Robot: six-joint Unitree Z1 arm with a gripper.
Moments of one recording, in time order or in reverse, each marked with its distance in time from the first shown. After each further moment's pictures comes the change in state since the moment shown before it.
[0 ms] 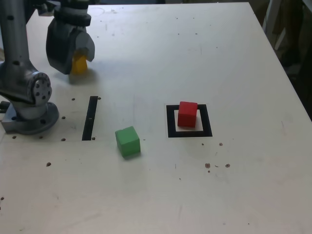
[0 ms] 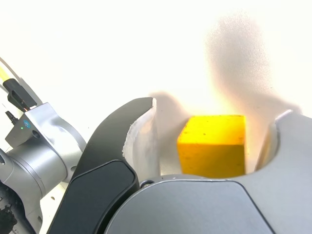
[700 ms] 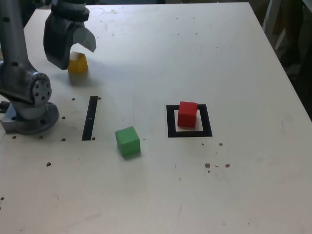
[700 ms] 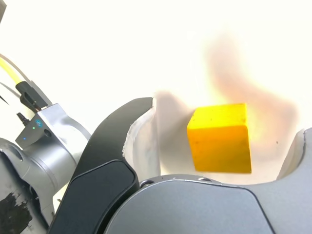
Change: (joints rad) arm -0.022 -0.066 -0.002 0.032 0.021 0.000
